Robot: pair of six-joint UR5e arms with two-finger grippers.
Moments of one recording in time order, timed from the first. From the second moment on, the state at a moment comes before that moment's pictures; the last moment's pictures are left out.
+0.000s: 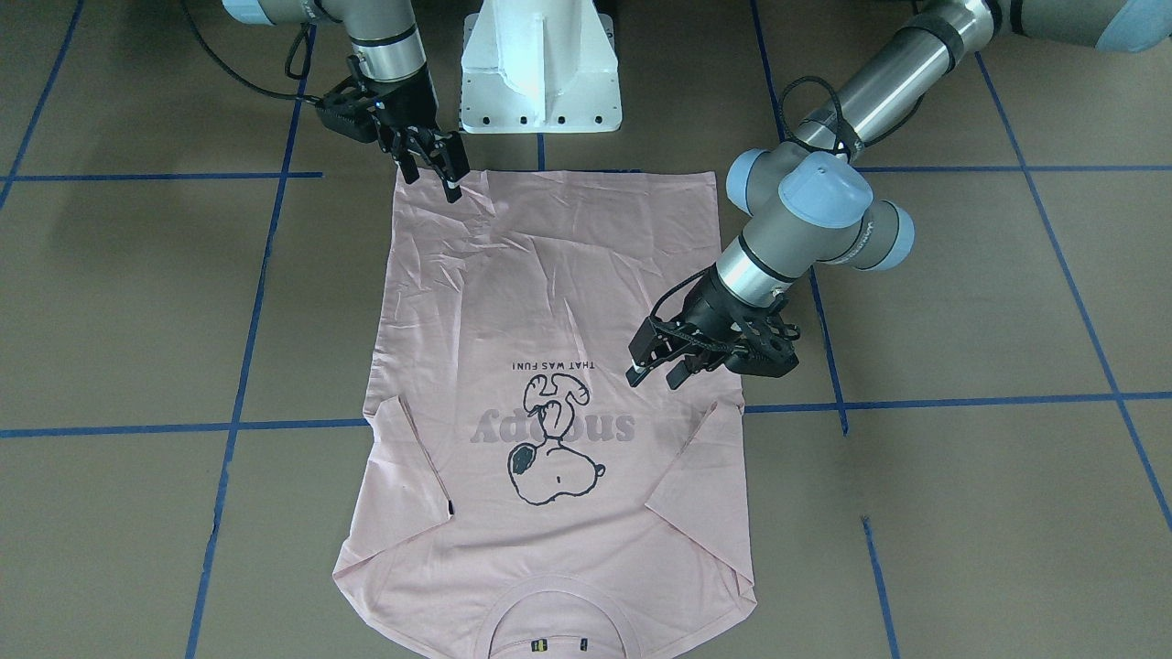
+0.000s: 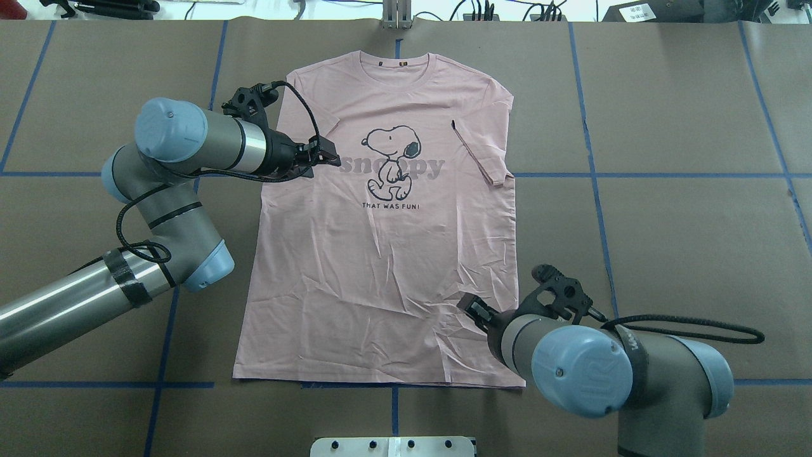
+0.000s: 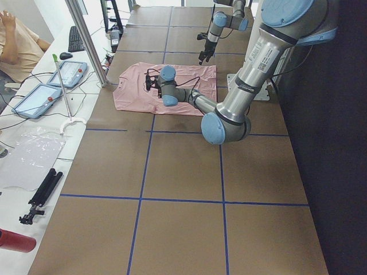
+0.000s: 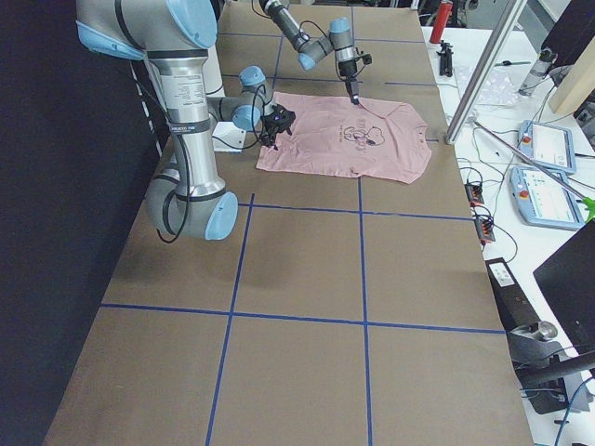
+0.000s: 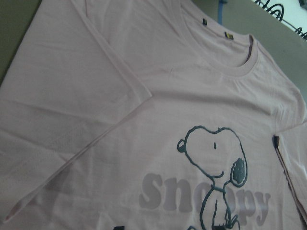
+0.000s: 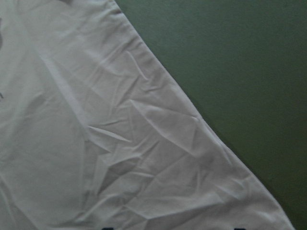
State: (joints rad) left arm -0.70 -2.16 -1.32 -2.54 -1.96 -1.50; right arm 0.17 -1.31 2.08 -1.47 1.43 2.14
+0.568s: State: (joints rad) left arm -0.70 -2.16 -1.32 -2.54 -2.00 -1.58; right arm 0.04 -1.40 2.08 -1.47 1.36 2.23
